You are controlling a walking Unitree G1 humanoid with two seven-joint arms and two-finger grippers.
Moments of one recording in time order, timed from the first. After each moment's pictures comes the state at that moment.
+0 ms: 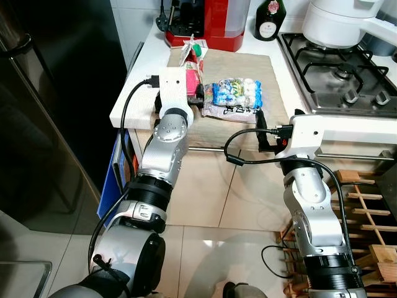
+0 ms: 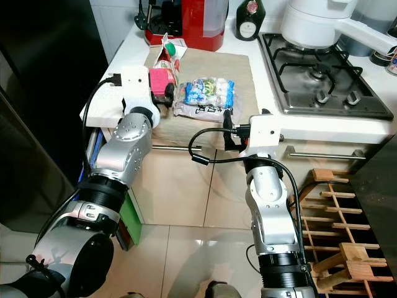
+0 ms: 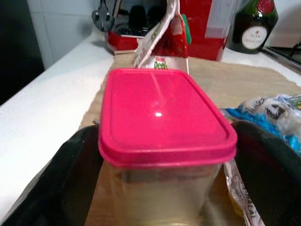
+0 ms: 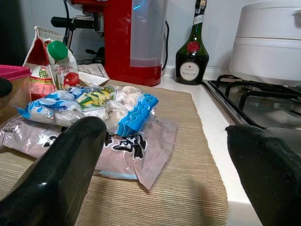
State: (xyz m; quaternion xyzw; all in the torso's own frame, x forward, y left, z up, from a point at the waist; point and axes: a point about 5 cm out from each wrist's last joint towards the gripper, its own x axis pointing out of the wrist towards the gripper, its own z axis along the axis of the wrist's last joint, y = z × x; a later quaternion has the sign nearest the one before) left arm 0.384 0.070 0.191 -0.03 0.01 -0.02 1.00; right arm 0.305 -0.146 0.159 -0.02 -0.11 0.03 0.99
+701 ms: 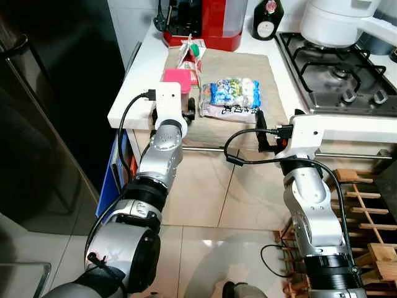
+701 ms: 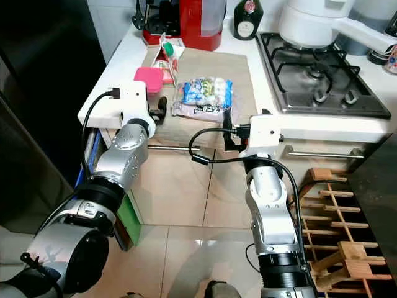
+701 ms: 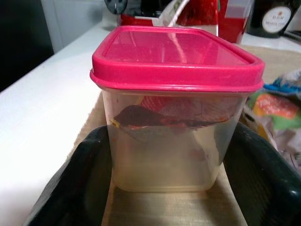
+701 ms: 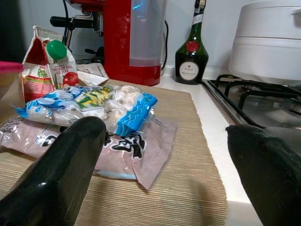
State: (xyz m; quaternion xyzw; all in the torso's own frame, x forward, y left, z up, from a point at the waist) left arm 0.389 0.084 0.170 -0.02 0.01 -0.01 1.00; right arm 0.305 -0.146 0.159 -0.02 -0.11 0.03 0.99
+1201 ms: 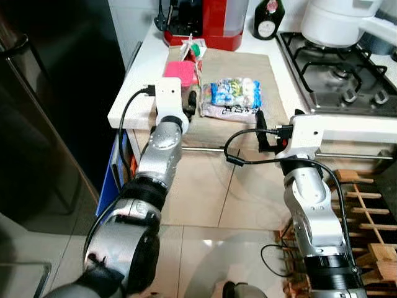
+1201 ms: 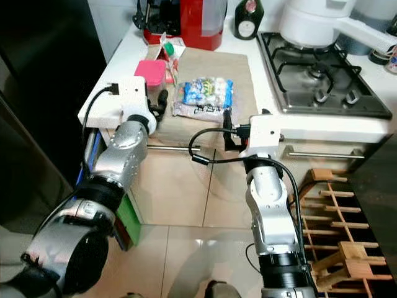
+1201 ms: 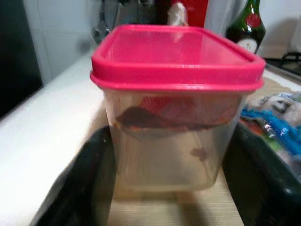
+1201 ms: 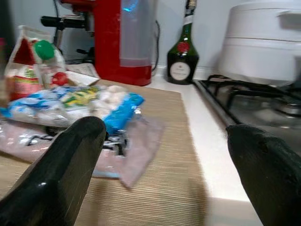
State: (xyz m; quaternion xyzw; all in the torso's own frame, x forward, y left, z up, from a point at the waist) left arm 0.372 0.106 0.178 -0.02 -0.05 -0.03 1.00; right arm 0.302 -0.153 0.162 -0.02 -0.11 0.02 0.99
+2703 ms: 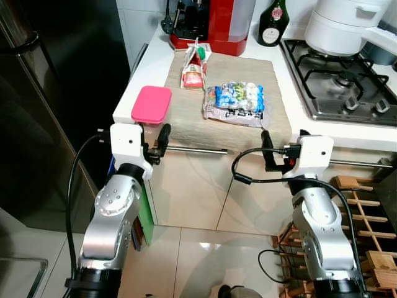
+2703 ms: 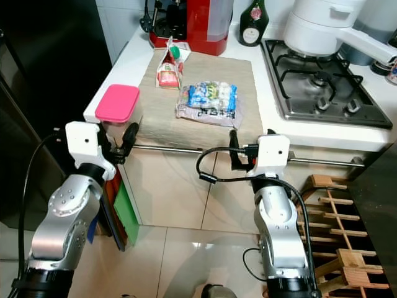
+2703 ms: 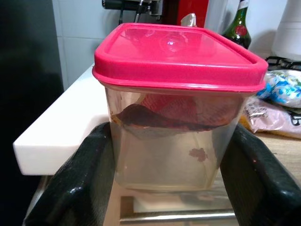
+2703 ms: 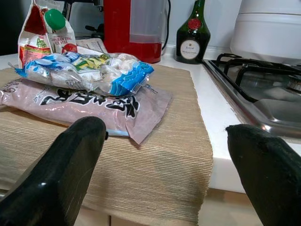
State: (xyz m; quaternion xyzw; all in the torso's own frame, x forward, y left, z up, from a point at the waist) left arm 0.293 0.137 0.161 -0.01 -0.06 -0.09 0.99; right arm 0.287 -0.160 0.138 -0.01 -0.07 0.02 1.00
